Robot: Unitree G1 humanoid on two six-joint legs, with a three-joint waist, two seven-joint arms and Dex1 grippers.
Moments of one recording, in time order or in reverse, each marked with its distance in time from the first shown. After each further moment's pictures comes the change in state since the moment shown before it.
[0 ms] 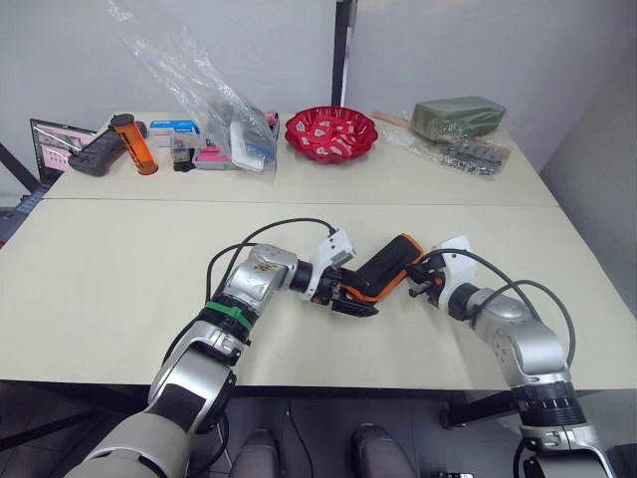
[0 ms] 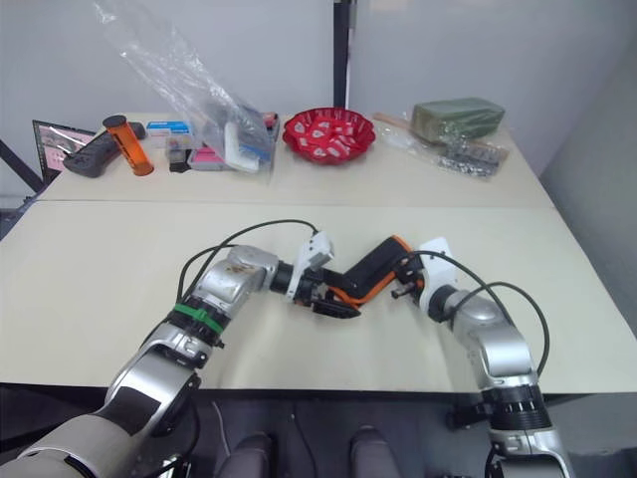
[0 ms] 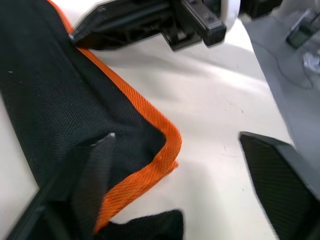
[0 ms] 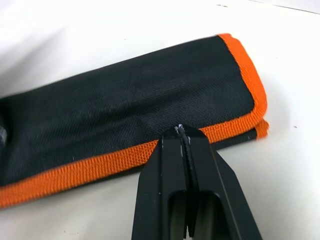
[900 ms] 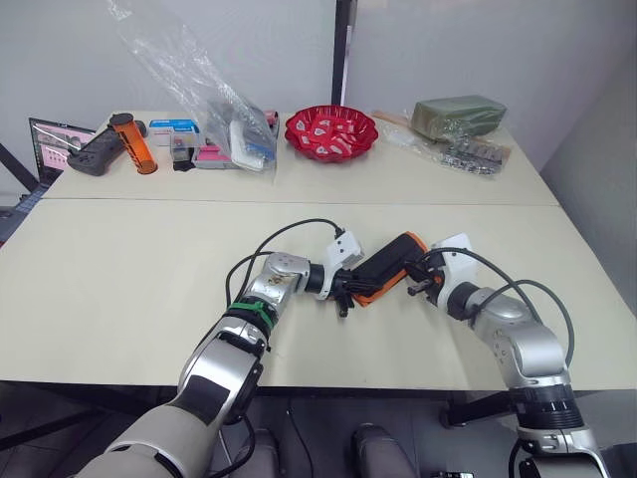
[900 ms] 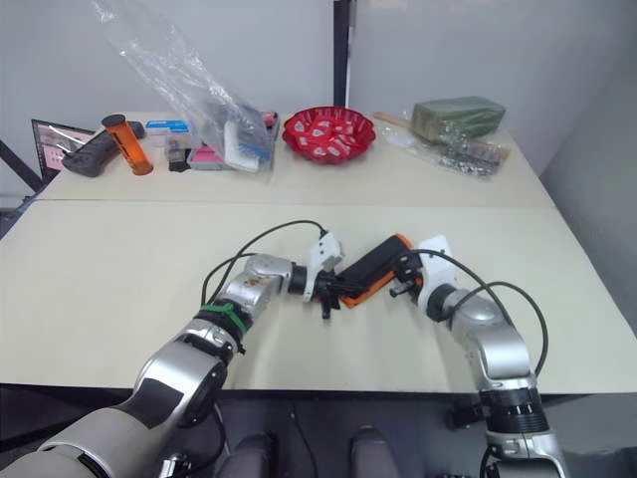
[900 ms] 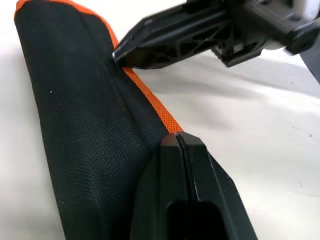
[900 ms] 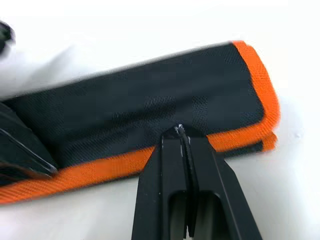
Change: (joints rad) left arm -0.054 -0.148 0.029 0.401 0.144 -0.409 0.118; right arm 0.005 0.042 -0.026 -0.055 0.000 -0.006 0.015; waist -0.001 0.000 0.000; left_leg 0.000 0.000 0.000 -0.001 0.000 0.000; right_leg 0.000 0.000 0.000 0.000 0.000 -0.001
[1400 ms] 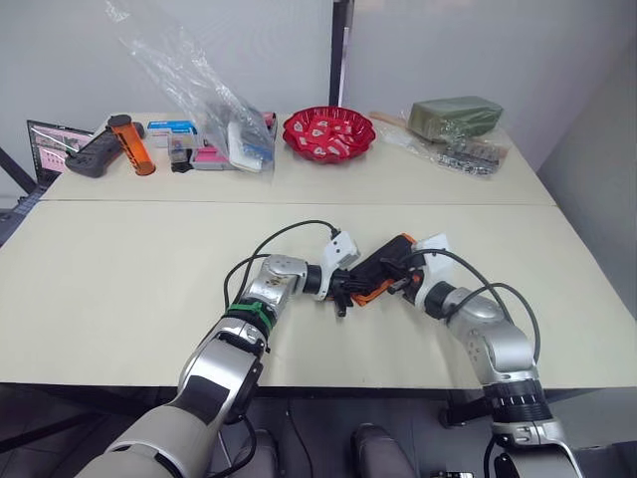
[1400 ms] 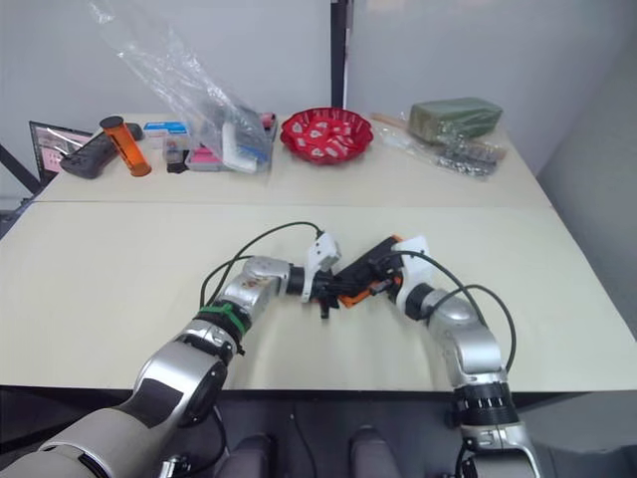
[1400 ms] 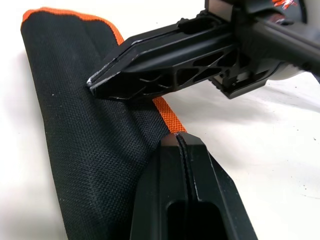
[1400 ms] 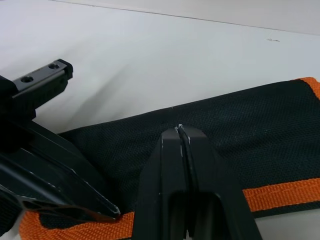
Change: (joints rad) left arm 0.007 0.003 0.019 0.009 0.000 0.004 0.006; right arm -0.044 0.099 0.038 0.163 -0.013 -0.128 0.037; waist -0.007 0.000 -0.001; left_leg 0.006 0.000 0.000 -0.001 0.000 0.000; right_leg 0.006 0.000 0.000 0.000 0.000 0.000
